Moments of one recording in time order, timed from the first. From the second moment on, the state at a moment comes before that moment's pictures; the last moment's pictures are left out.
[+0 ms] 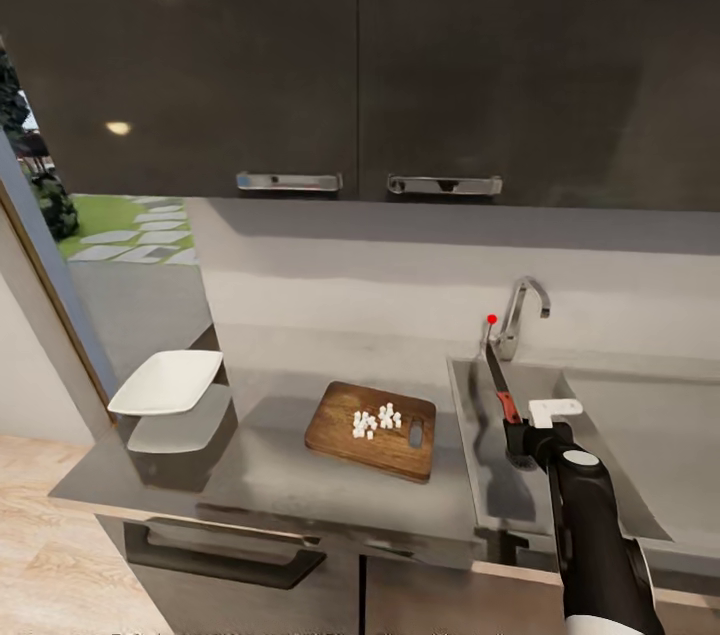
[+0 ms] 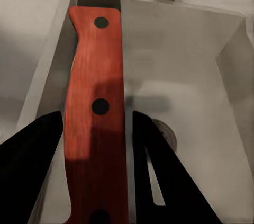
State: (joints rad) left arm 0.23 0.07 -0.22 -0.57 0.10 -0.51 0.01; right arm -0.43 0.17 -0.44 -1.41 0.60 0.53 0.35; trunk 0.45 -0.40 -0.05
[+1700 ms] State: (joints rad) left arm 0.23 0.07 -0.23 -0.59 0.10 -0.52 0.01; right arm -0.43 0.11 -0.44 -1.18 0.60 0.56 0.32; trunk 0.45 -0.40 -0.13
